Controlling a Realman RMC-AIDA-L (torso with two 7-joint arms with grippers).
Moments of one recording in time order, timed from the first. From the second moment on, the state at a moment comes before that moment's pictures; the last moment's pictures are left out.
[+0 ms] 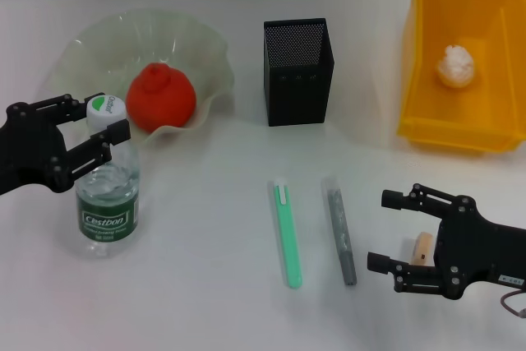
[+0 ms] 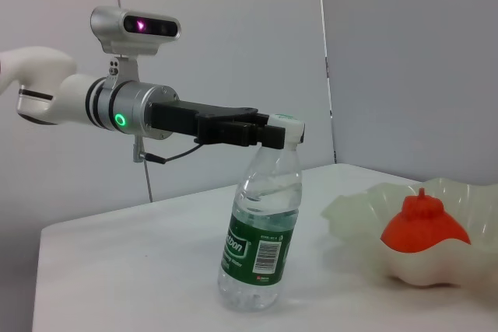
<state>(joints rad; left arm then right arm) -0.09 -2.07 1.00 1.01 1.54 1.50 -1.29 0.17 2.08 -1.04 -0.64 -1.63 -1.63 0.96</state>
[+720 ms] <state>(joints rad) -0.10 -2.07 0.95 1.00 1.53 1.52 -1.28 0.17 2.08 -1.05 -0.64 -1.63 -1.63 0.96</state>
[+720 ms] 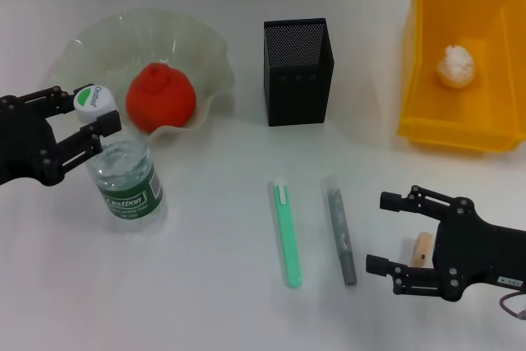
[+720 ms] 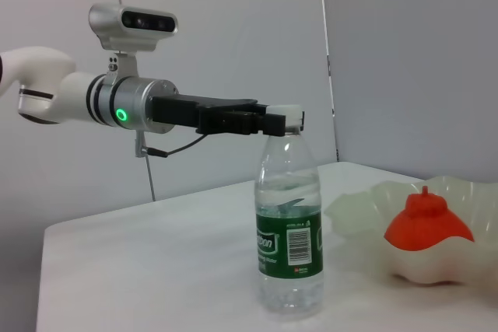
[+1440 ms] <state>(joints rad) -0.12 -2.07 0.94 0.96 1.50 1.53 -1.26 0.17 2.08 -1.05 -0.66 -1.63 -1.64 0.97</state>
